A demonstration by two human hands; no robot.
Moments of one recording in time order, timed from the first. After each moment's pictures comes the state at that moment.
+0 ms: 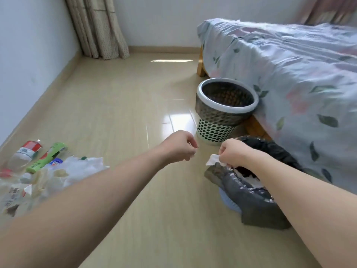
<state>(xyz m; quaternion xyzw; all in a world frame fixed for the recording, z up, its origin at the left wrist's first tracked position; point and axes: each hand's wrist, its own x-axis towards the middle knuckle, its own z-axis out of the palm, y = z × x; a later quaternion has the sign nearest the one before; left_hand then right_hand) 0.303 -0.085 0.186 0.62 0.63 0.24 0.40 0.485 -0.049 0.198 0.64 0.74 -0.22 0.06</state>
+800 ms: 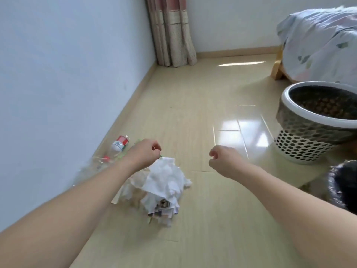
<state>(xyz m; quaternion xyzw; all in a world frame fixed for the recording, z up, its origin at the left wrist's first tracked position) 0.059 -0.174 0.179 0.47 0.84 0.18 0.21 0.288 -0.072 0.164 0.48 0.83 -0.29 -0.03</state>
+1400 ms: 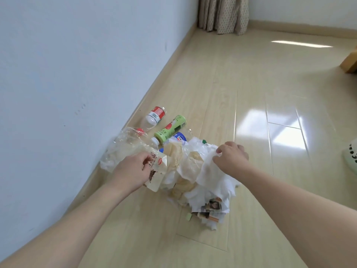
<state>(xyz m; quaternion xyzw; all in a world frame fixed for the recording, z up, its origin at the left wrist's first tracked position) -0.106 -0.300 0.049 0.40 0.88 0.21 0.16 0.085 -0.093 0.060 0.48 0.86 -0.18 0.08</state>
